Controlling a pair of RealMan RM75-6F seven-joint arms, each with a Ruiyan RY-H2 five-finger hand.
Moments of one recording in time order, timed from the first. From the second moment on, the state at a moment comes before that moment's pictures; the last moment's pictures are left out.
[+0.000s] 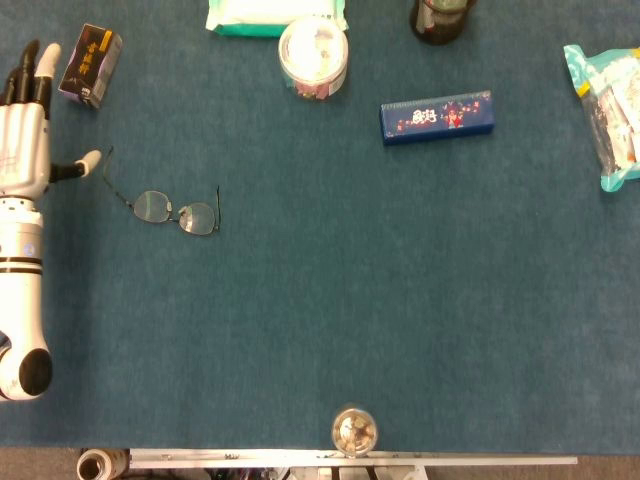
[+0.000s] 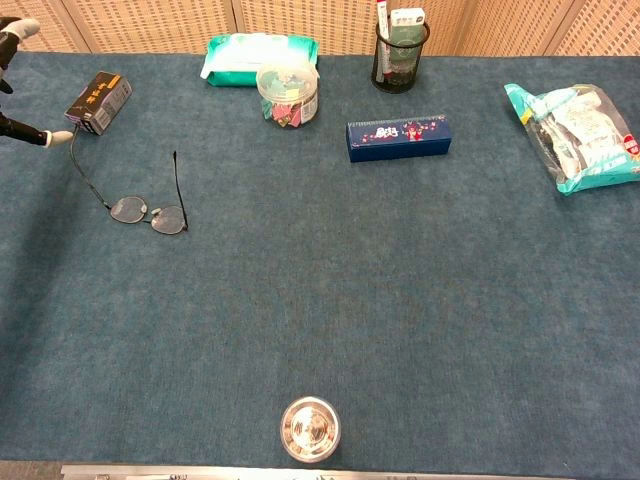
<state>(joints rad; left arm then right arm) -0.45 -1.53 -0.26 -1.21 1.19 1.23 0.10 0.16 -1.15 0.11 -1.46 -1.40 1.36 0.08</state>
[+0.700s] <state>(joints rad) -0.48 -1.54 -0.25 -1.35 1.22 1.25 0.17 0.15 -1.14 0.11 -1.46 -1.41 1.38 0.10</state>
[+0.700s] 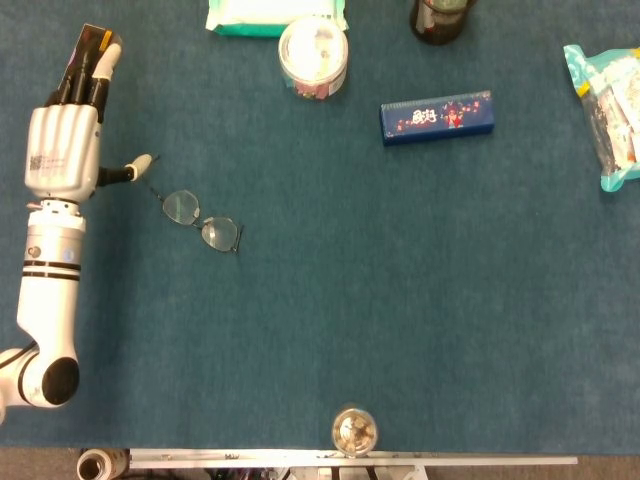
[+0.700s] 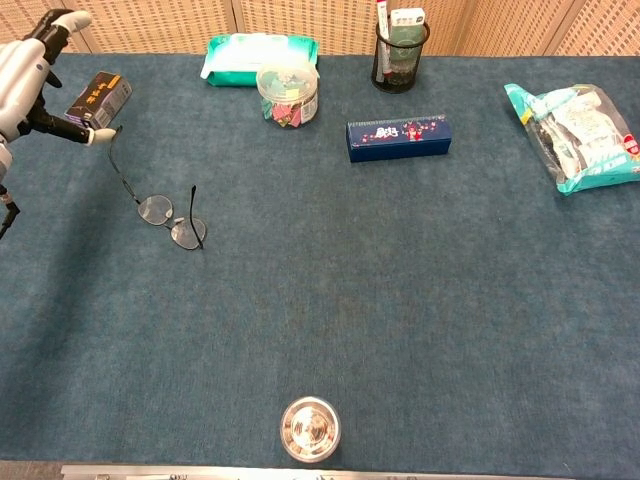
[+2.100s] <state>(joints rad) -0.46 -1.54 -0.24 -1.32 1.22 1.29 0.16 0.14 -1.15 0.11 -1.45 -1.41 1.38 0.11</state>
